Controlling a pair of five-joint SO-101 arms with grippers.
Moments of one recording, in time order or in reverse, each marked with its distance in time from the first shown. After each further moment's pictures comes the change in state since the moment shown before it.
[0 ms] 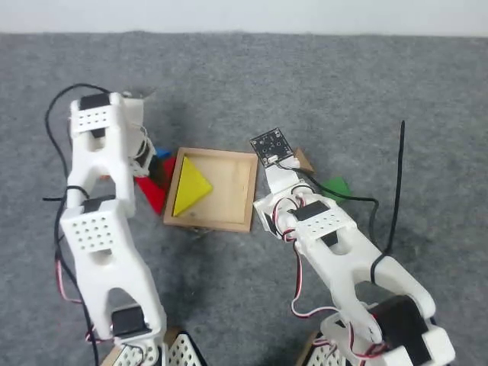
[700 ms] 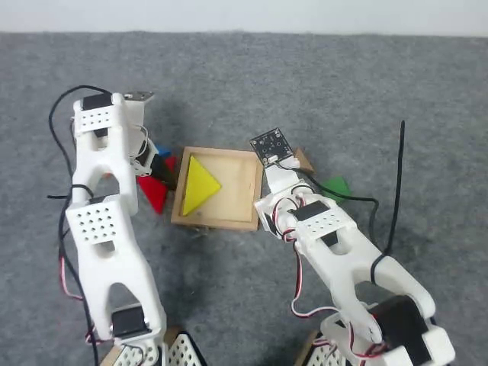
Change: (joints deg) left arm 0.0 7.6 -10.0 2.9 -0.9; right arm 0.0 0.0 0.0 0.0 0.0
